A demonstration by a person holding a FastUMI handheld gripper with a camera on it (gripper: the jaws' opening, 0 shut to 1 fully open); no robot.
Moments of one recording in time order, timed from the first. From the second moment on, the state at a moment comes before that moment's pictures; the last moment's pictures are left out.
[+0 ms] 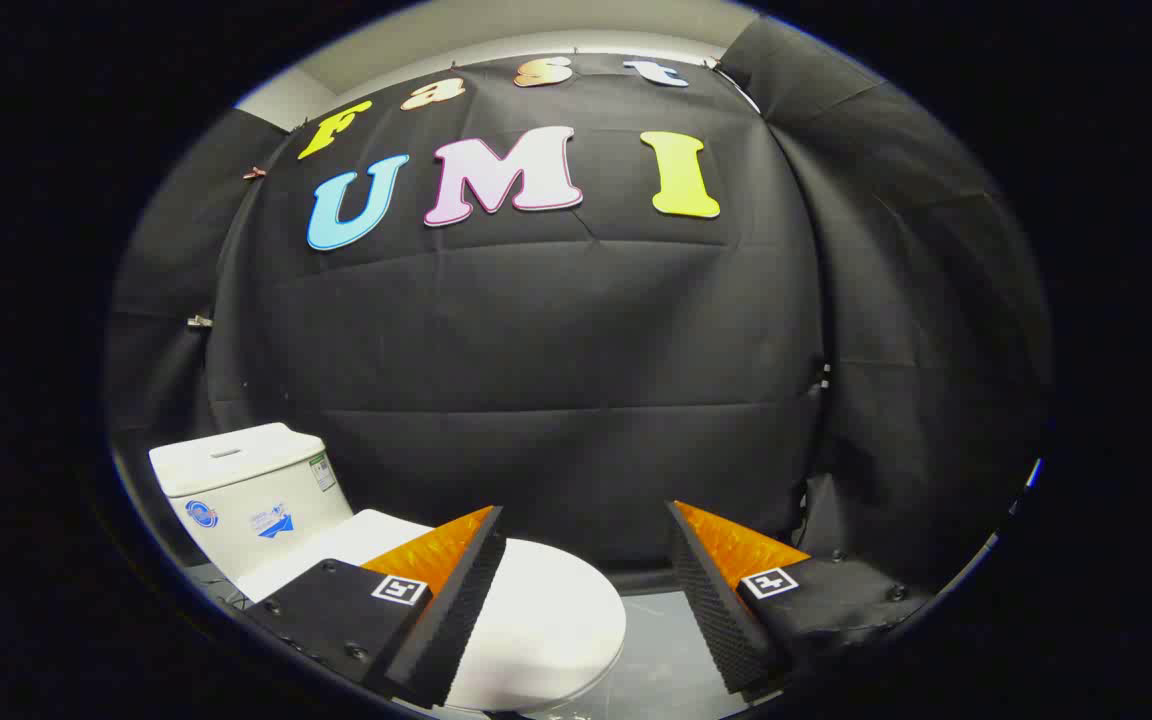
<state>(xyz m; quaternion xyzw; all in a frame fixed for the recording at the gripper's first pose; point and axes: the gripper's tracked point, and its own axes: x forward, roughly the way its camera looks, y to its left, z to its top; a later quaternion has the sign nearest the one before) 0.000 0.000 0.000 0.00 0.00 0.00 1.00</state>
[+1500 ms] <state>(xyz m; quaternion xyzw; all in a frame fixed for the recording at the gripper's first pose) 0.003 0.000 -0.008 0.00 0.01 0.00 1.00</state>
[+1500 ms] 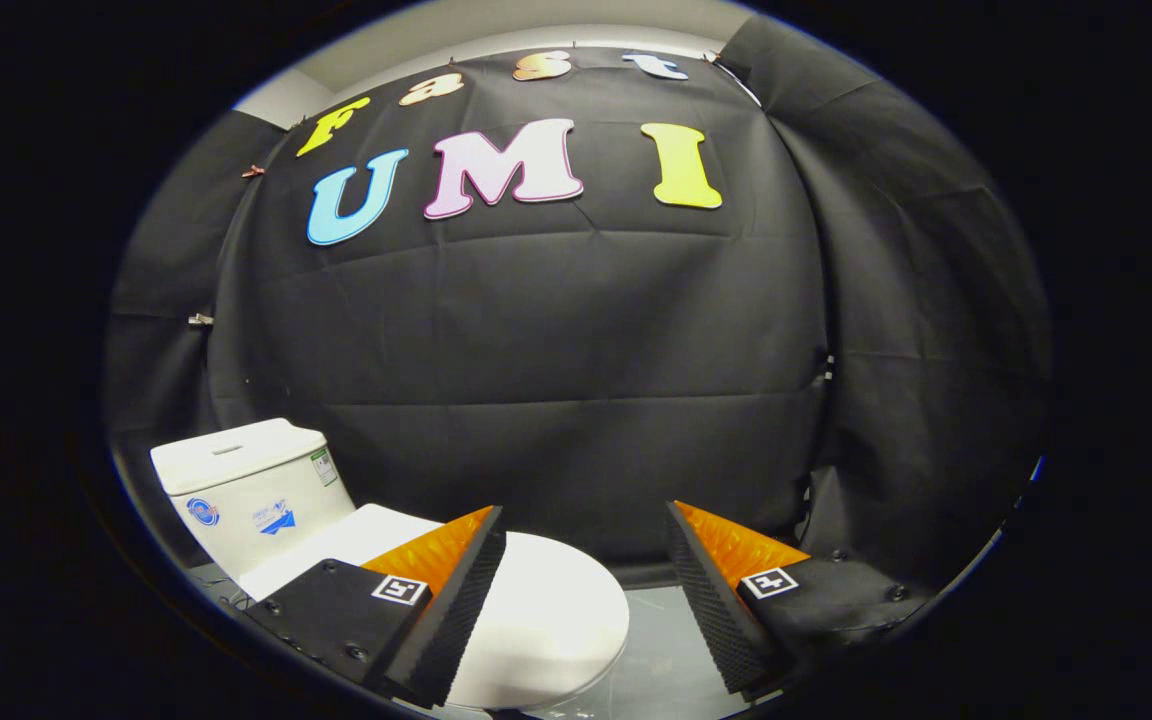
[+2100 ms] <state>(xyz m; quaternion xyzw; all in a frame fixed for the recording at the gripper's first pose) 0.003 0.001 -0.017 0.01 0.04 0.00 1.00</state>
